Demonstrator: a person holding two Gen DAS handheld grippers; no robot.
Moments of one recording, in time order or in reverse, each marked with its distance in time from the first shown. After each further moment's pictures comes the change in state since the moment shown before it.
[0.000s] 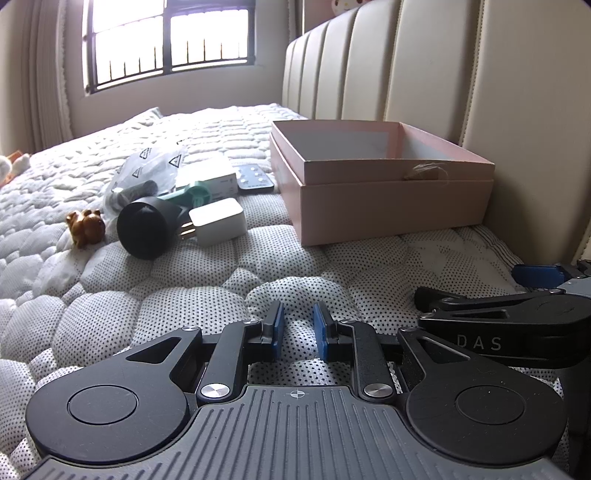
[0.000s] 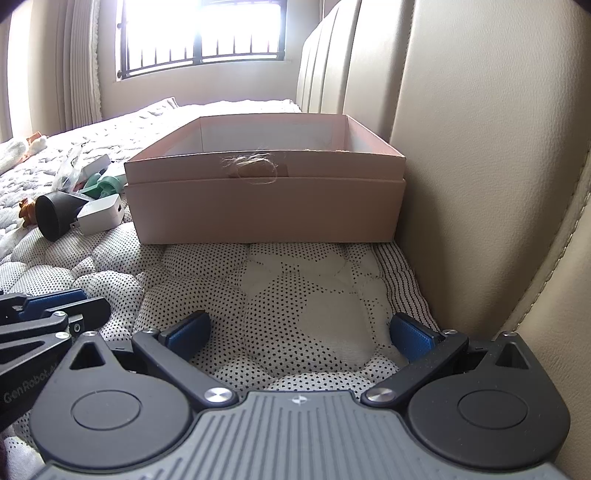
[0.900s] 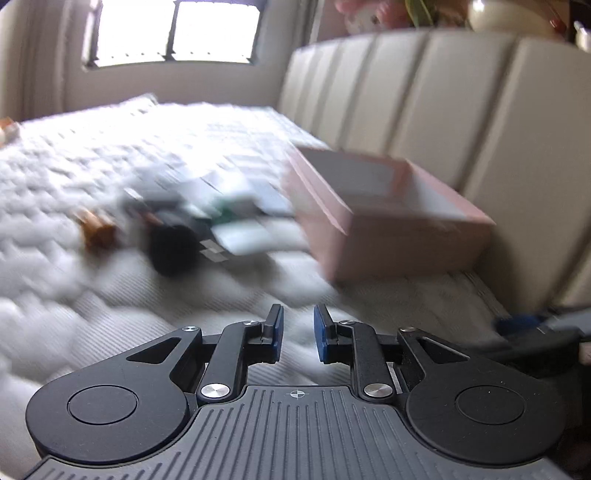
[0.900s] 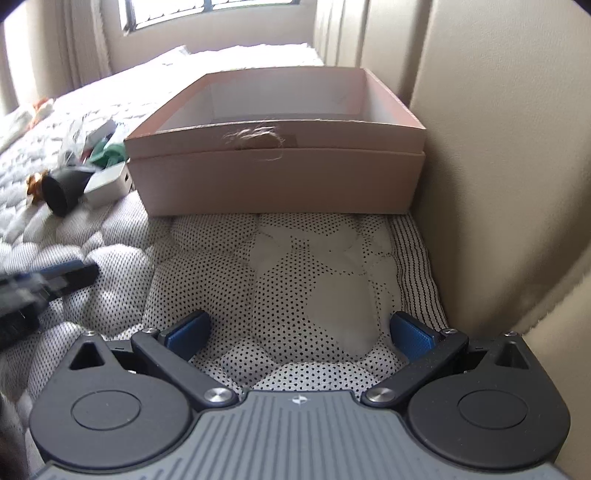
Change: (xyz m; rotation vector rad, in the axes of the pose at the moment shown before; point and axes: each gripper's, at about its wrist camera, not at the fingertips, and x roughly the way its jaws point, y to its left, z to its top) left arm -0.013 0.060 0.026 -0.107 -0.037 -0.080; right arm 0.012 -0.003 0.026 -0.028 0.235 0.072
